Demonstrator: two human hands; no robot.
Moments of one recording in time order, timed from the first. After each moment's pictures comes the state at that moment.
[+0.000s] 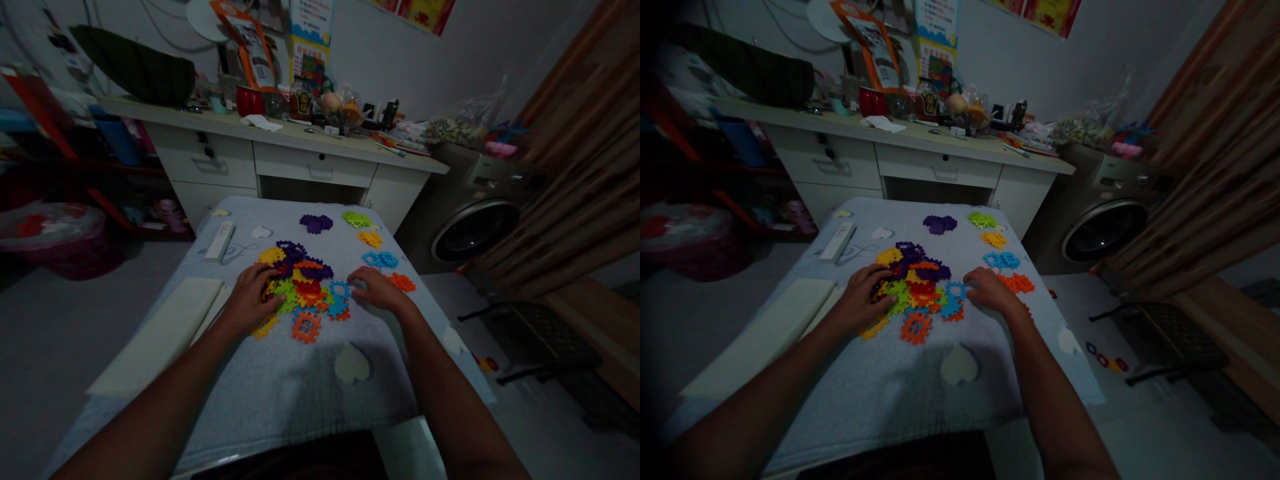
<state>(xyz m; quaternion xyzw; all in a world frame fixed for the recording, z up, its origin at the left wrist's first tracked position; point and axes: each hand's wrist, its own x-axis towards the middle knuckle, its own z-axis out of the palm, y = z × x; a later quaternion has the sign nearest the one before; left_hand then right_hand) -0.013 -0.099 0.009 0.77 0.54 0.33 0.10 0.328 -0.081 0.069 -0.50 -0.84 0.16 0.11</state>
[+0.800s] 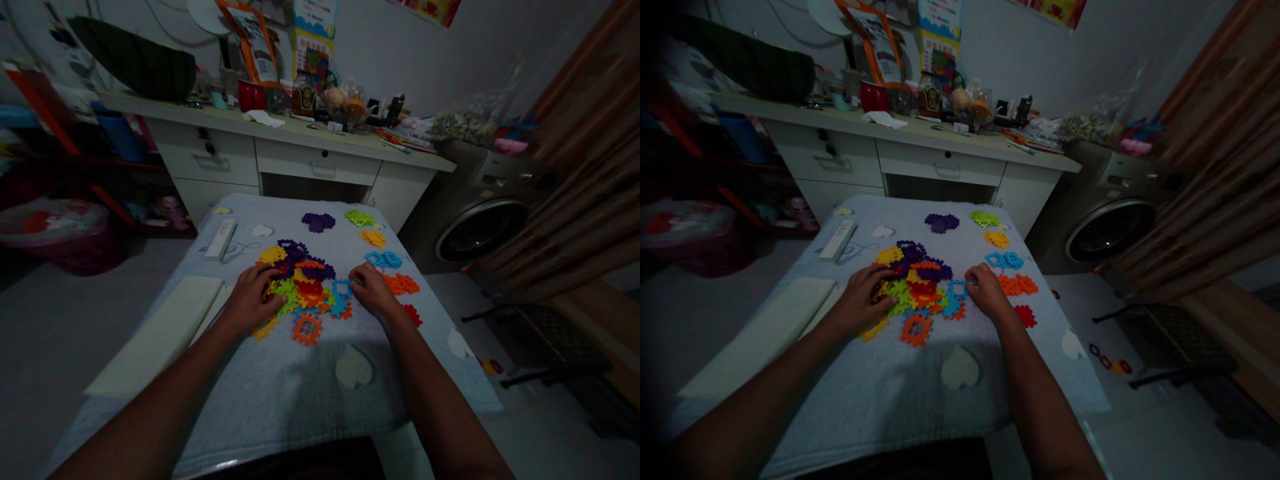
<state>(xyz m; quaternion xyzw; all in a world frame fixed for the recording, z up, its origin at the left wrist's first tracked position) -0.013 -0.101 0.012 0.77 0.54 0.32 0.11 0.316 -0.077 0.041 -0.53 -0.79 0.16 0.25</state>
